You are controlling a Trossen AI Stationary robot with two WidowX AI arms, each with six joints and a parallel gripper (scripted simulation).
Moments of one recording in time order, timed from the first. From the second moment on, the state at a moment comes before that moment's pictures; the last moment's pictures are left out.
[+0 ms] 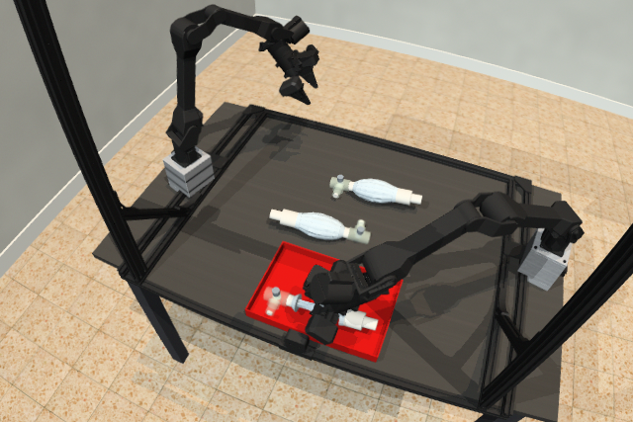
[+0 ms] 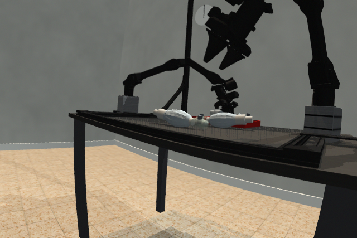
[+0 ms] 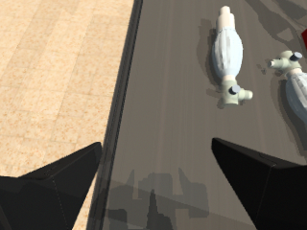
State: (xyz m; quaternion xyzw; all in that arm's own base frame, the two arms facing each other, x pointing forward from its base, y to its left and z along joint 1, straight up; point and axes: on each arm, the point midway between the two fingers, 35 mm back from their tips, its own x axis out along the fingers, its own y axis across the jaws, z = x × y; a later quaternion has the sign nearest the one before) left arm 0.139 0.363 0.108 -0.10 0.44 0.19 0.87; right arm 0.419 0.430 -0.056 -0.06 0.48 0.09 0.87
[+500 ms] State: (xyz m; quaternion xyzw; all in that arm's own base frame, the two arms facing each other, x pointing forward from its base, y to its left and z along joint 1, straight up) left arm 0.139 0.363 0.108 -0.10 0.44 0.19 0.87; right arm 0.419 0.430 -0.059 -0.06 0.48 0.09 0.87
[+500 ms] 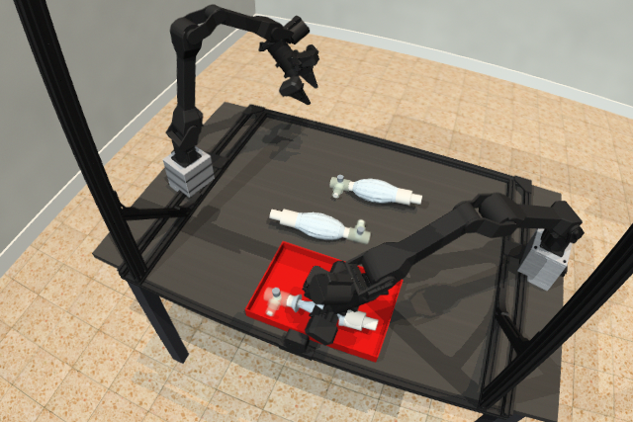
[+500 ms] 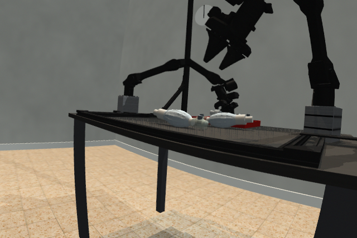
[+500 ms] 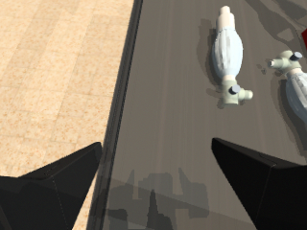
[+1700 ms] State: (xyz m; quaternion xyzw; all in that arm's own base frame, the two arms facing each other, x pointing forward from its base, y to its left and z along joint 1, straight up) left arm 0.139 0.363 0.108 -0.10 0.44 0.19 0.87; right arm 0.419 0.430 -0.007 -0.07 0.49 0.09 0.87
